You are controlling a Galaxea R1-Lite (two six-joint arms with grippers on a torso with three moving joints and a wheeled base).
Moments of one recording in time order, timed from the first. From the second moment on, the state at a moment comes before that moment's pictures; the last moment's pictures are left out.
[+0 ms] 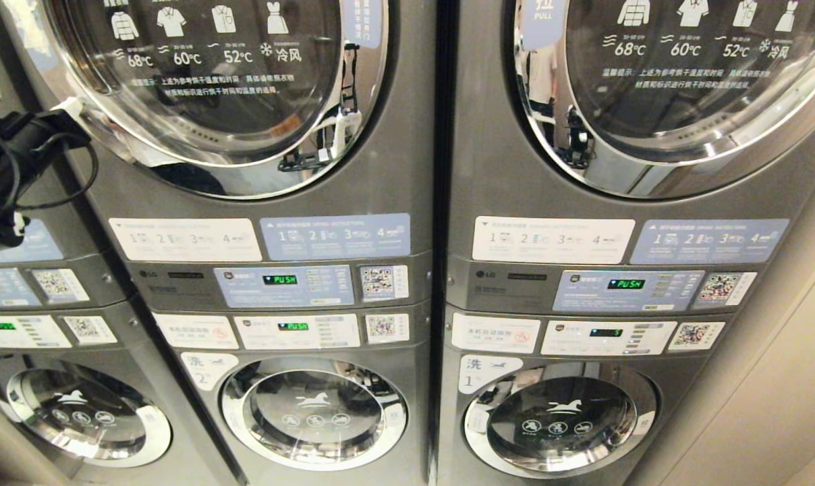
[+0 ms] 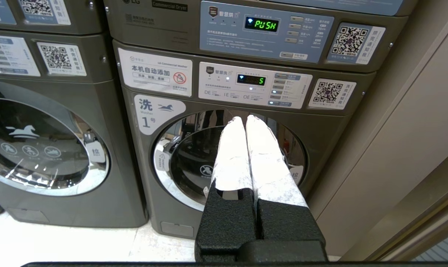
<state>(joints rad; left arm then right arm) 0.37 2.27 -1.93 -0.76 -0.38 -0.21 0.00 0.00 0.00 0.00 0.02 -0.09</state>
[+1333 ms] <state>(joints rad) 0.30 2.33 -1.93 -0.76 -0.38 -0.17 -0.01 0.00 0.00 0.00 0.02 -0.09</state>
